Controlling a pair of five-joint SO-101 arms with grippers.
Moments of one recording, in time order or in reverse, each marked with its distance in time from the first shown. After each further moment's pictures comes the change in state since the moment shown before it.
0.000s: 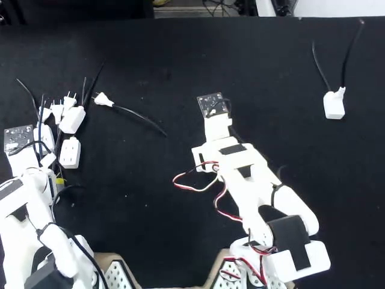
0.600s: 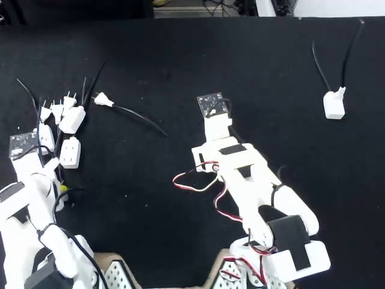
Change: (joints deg) left arm 0.2 0.0 1.1 6.7 0.1; right arm 0.0 0.0 0.0 0.0 0.0
